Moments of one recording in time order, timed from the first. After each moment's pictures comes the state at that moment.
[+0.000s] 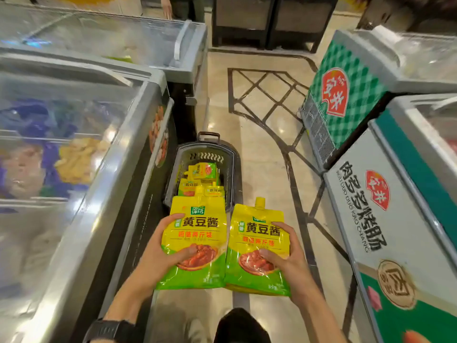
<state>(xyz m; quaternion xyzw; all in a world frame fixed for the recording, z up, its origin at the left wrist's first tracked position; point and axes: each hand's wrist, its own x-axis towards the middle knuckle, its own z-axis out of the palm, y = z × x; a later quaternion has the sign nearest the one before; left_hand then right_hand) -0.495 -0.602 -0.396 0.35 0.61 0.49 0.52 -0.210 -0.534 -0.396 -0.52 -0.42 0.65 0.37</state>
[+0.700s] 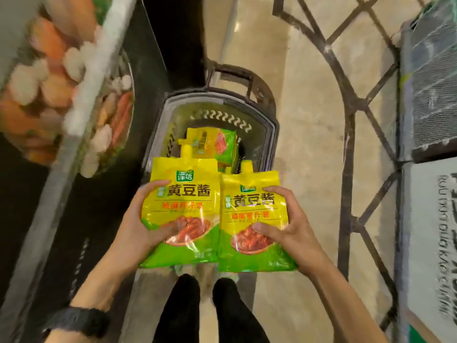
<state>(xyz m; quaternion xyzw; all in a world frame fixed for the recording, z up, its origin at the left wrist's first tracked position) -0.639 -0.240 -0.667 0.25 0.70 0.44 0.50 -0.376 -0.118 -0.657 -0.53 -0.48 0.68 0.15</state>
